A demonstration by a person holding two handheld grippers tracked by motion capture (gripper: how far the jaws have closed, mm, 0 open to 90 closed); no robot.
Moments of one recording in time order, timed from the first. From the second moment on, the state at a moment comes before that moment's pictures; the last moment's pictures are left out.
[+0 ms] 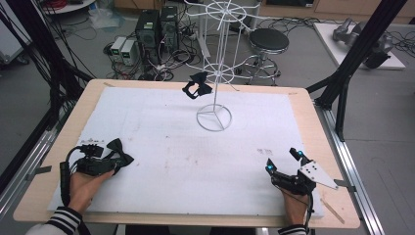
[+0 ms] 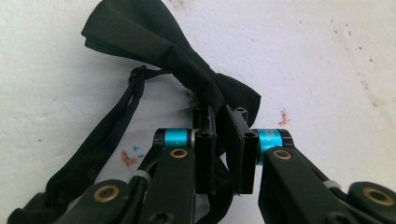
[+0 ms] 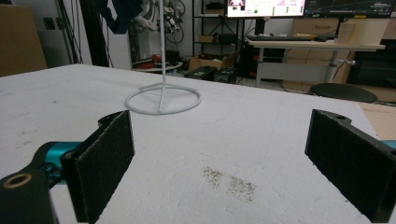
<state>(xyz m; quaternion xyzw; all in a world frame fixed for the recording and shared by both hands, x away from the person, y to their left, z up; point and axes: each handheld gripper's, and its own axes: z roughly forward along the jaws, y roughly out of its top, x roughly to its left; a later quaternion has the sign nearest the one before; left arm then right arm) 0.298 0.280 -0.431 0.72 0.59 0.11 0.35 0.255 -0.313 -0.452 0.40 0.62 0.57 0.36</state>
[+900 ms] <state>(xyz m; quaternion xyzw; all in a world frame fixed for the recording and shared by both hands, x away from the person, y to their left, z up) 0.295 0.254 -0.375 0.74 0.49 0.20 0.41 0.255 -0.313 -0.452 0.40 0.62 0.57 0.36</state>
